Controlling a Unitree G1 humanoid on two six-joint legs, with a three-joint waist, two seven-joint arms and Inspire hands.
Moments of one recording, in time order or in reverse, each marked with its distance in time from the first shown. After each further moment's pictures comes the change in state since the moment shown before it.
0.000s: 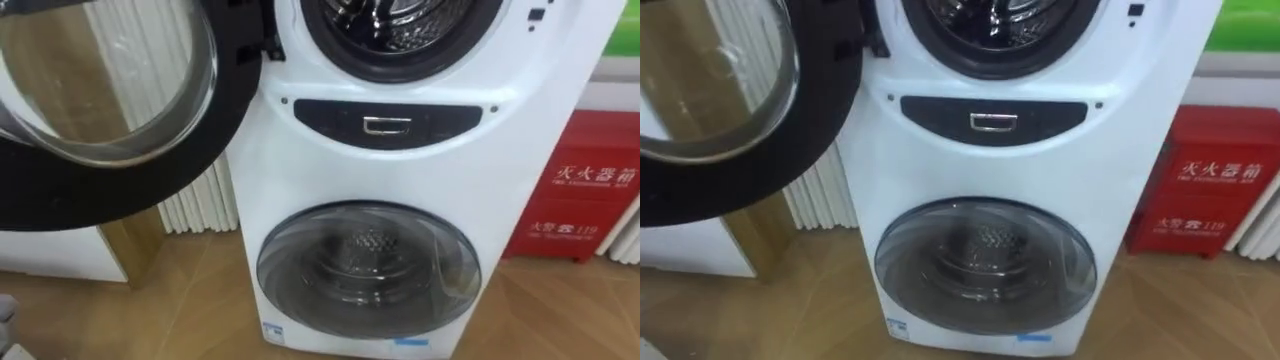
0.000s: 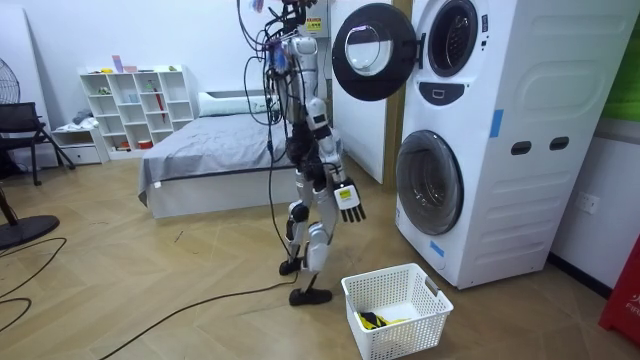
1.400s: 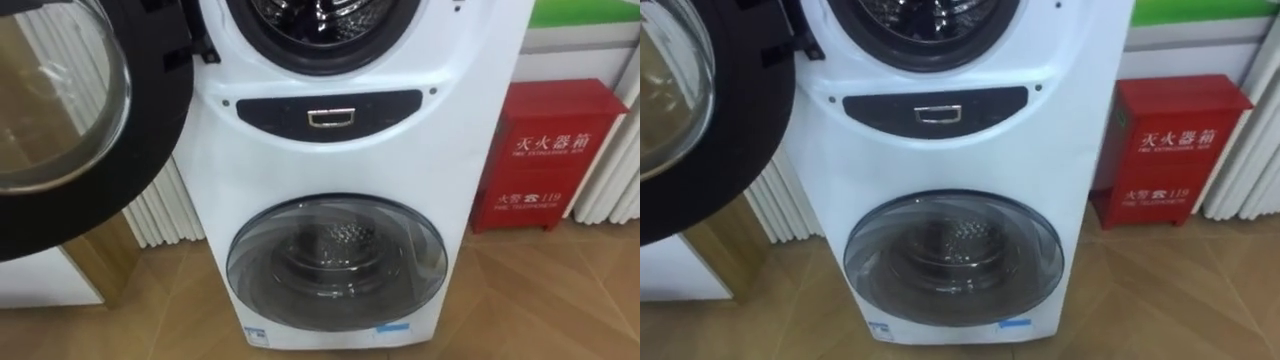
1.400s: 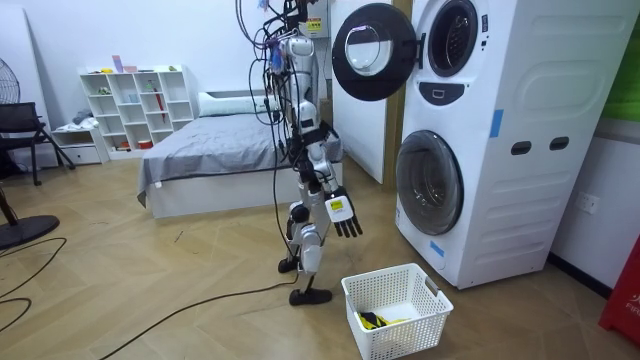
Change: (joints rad) left arm -0.171 0.274 0.343 -0.067 -0.512 -0.042 0.001; right arm 0.088 -0.088 -0.186 -0.023 -0.166 -0.074 0.043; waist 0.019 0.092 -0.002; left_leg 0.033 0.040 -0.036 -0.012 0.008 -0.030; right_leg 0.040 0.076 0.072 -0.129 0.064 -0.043
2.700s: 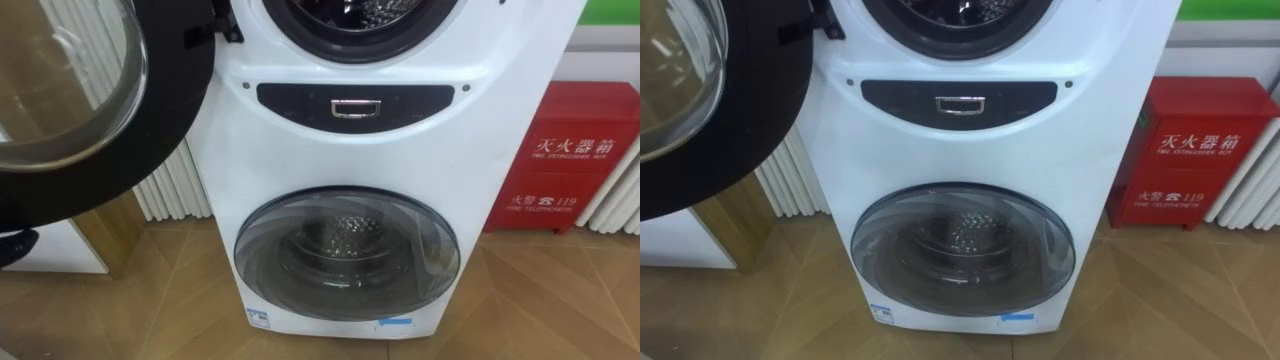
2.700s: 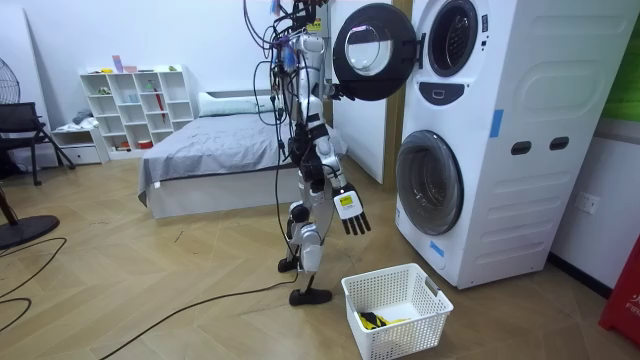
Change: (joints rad) left arm -0.075 0.143 0.005 -0.734 0.162 0.257 0.230; right arm 0.031 0.017 -0.149 -0.086 -0.155 0.020 0.062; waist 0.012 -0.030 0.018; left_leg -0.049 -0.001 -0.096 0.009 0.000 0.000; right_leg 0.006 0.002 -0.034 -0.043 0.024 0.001
